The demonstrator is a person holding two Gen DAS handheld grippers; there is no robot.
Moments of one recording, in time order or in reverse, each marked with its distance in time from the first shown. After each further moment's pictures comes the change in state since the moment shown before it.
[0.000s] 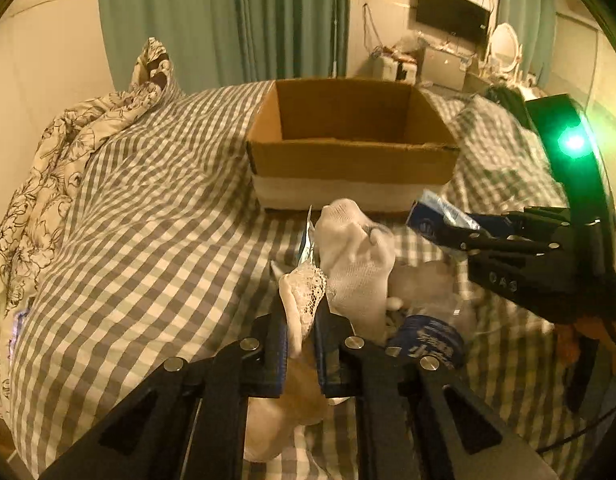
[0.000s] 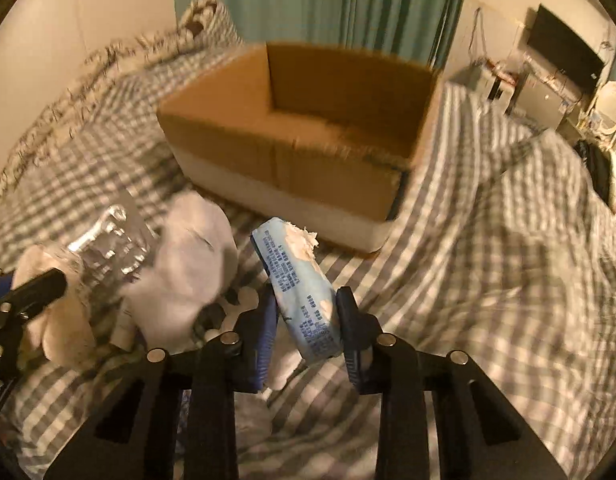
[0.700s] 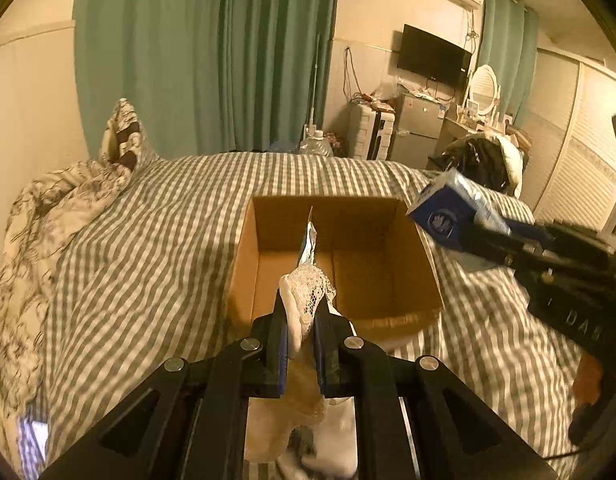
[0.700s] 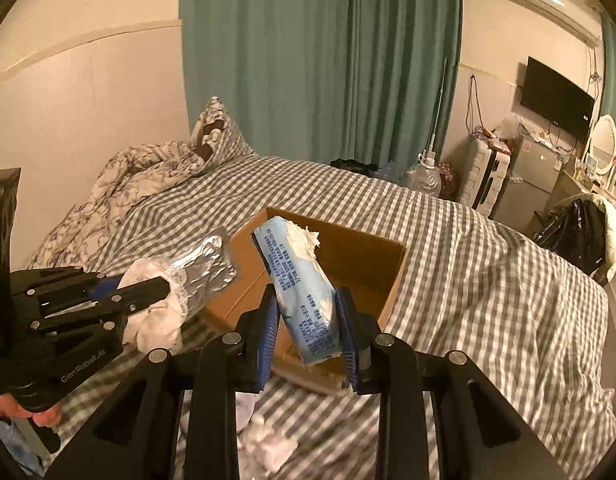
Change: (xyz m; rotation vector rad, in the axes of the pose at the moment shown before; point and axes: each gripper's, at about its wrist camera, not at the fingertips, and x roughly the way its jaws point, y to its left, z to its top) left arm 0.012 0.010 0.144 -0.010 -0.135 -0.110; right arm -0.081 -0.023 0.122 0.009 -0.260 0.052
